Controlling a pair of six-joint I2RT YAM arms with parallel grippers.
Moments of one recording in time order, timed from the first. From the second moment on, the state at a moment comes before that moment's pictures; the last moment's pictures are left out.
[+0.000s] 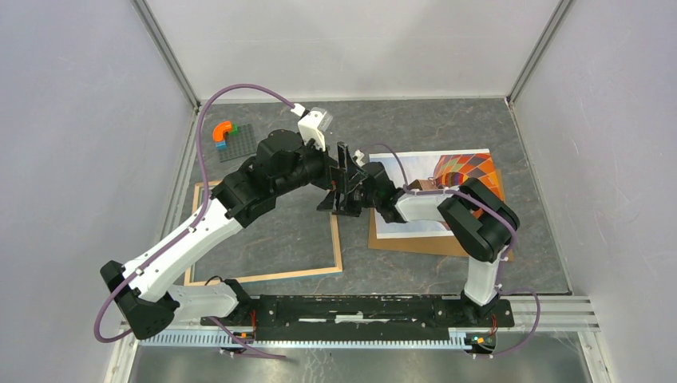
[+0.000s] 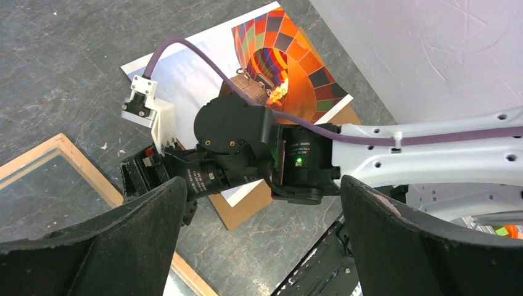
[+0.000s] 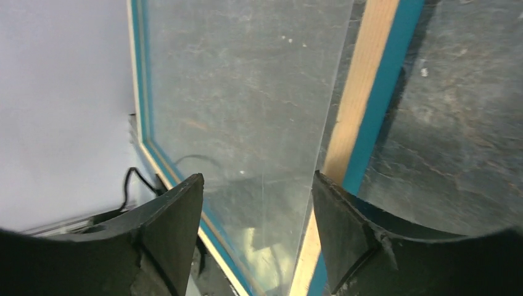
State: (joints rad) left arm -0.81 1.18 1.29 -0.42 0.06 -0.43; right arm 0.73 1.89 0.92 0.44 -0.41 0.94
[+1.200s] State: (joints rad) left arm -0.81 1.21 1.26 -0.42 0.05 -0.43; right arm 0.79 1.65 0.70 0.36 -0.31 0.65
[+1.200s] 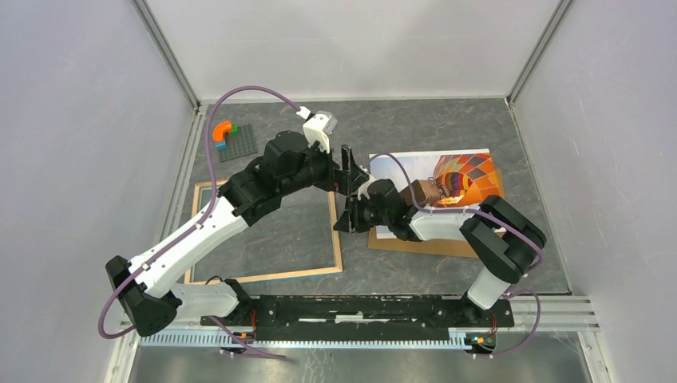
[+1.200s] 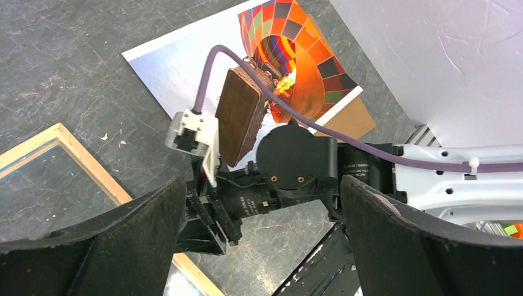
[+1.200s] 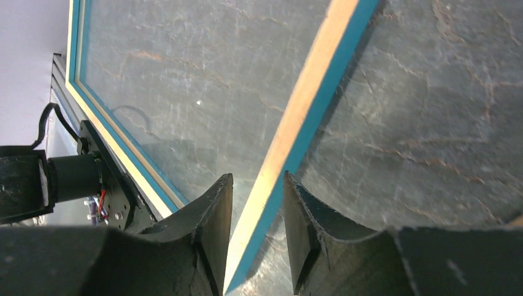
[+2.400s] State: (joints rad) left arm -0.81 1.21 1.26 -0.42 0.05 -0.43; right arm 0.82 1.59 0.79 0.23 -0.21 0.58
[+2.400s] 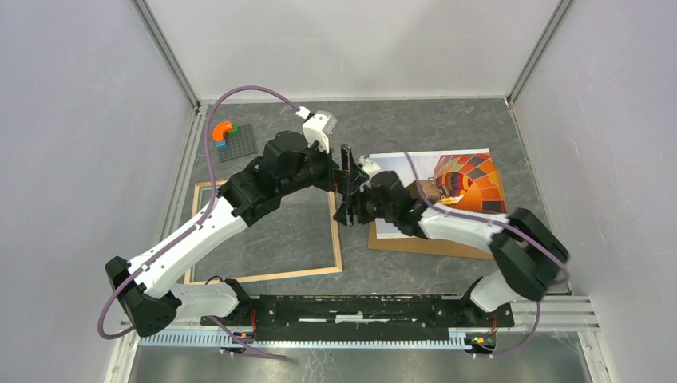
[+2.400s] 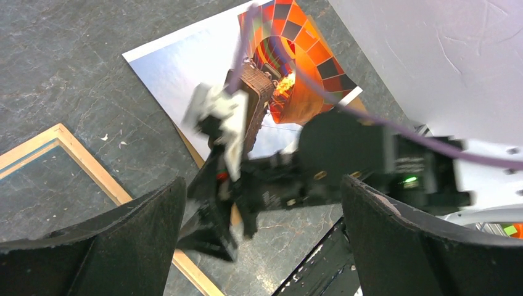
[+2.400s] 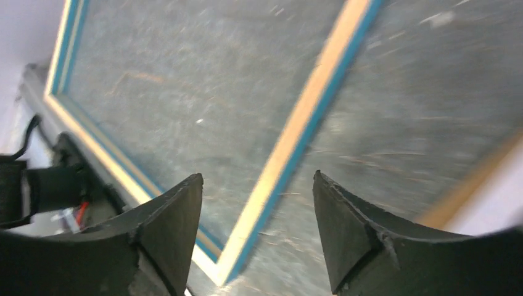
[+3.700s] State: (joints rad) left arm -0.66 2.10 1.36 0.11 0.08 -0.92; right arm 0.03 1.15 0.30 0.20 -0.20 0.20
